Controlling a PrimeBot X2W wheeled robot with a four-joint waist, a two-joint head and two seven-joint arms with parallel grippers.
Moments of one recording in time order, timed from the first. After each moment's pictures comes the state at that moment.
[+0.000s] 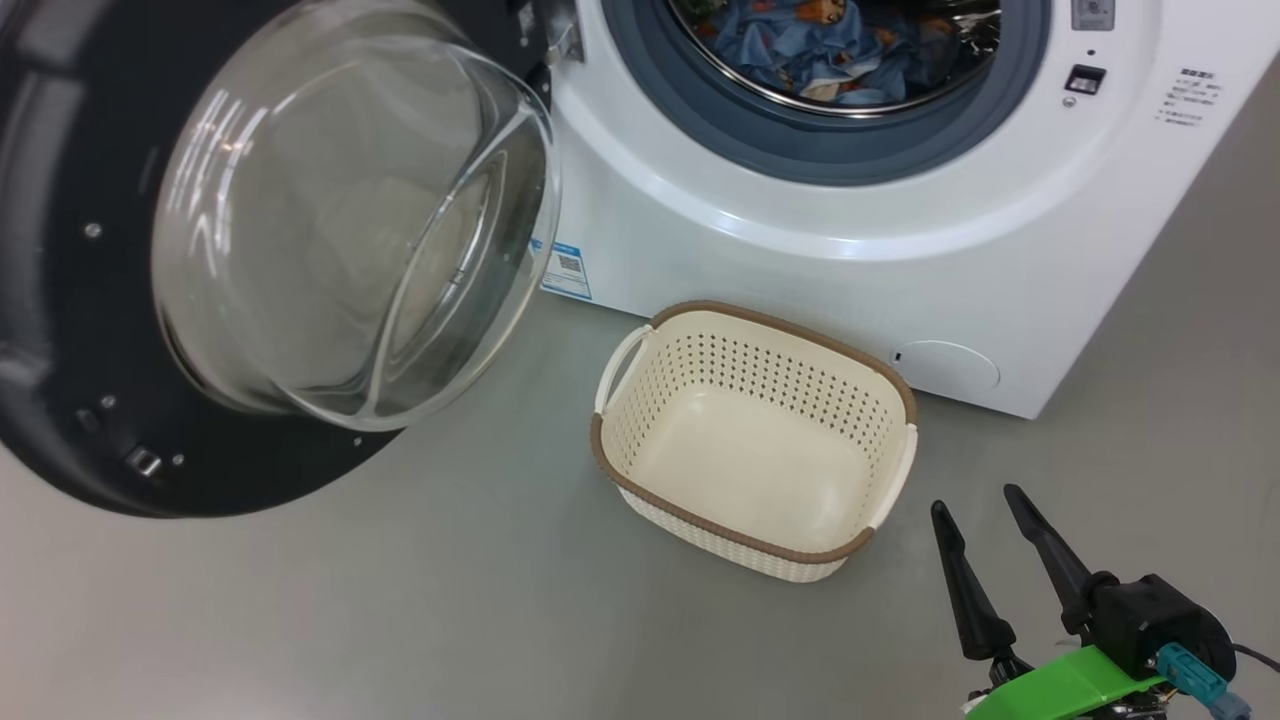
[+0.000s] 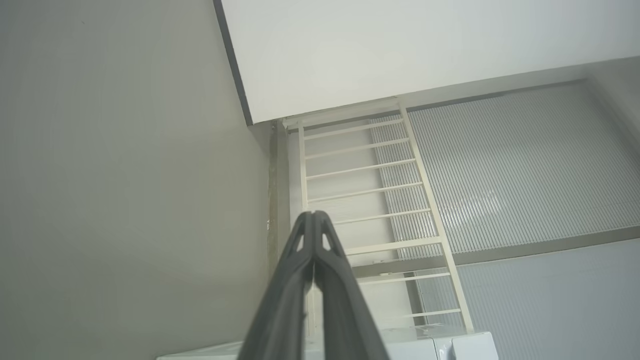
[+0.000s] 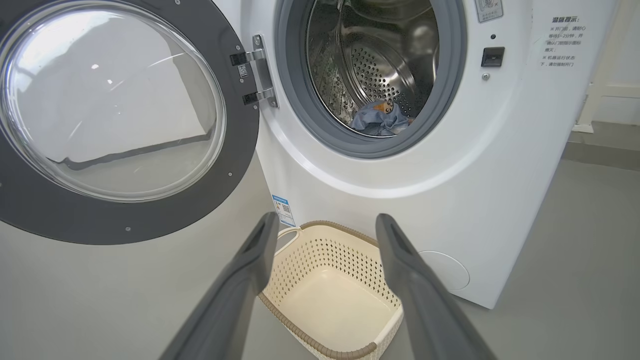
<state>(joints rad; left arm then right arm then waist) -0.51 0.34 0.61 0.66 -1.52 -0.10 0.08 -0.01 -0.09 0.03 0.12 0.16 0.13 -0.26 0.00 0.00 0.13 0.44</state>
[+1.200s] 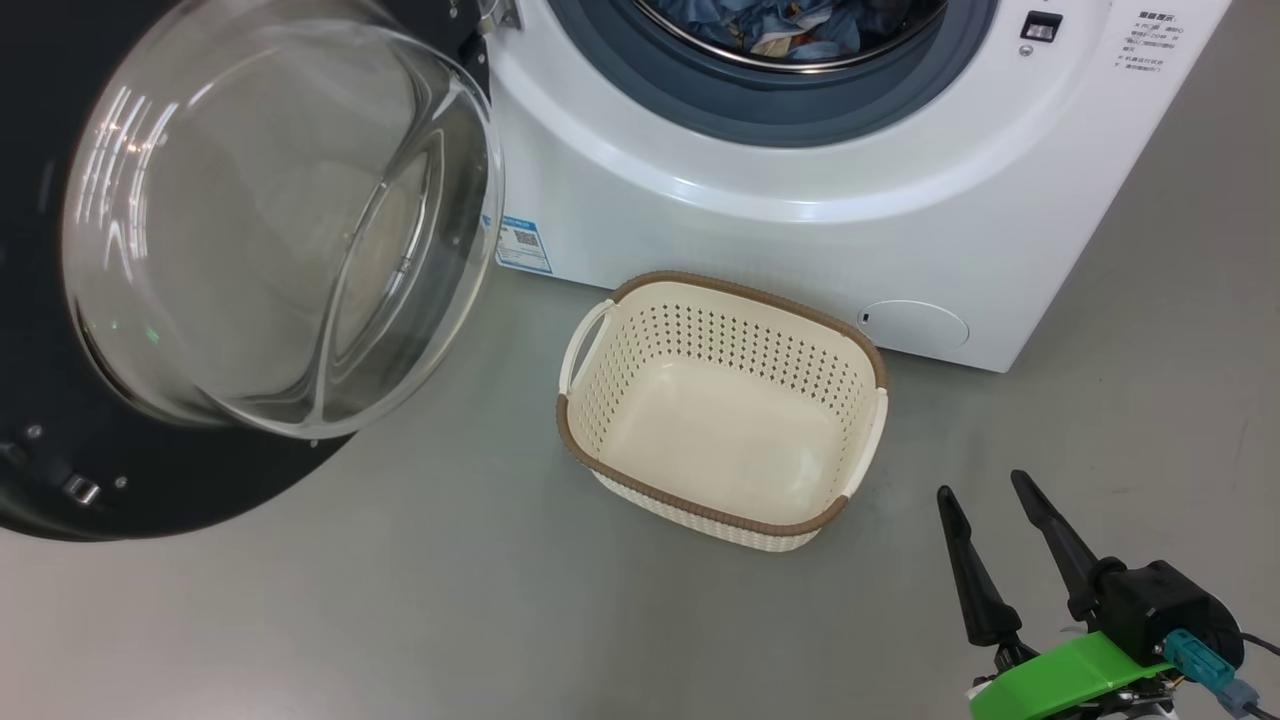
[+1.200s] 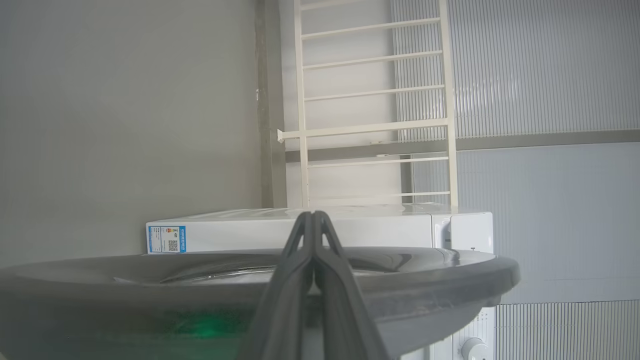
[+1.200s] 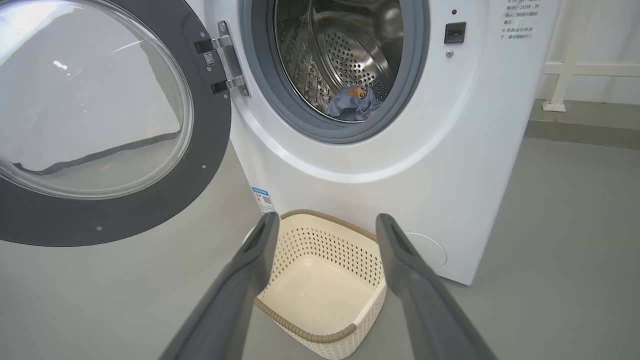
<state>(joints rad) -0.59 0.34 0.52 0.73 -1.60 -0.12 0.44 -0.03 -0.09 0.02 0.10 0.16 0.13 -0.24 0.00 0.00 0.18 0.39</state>
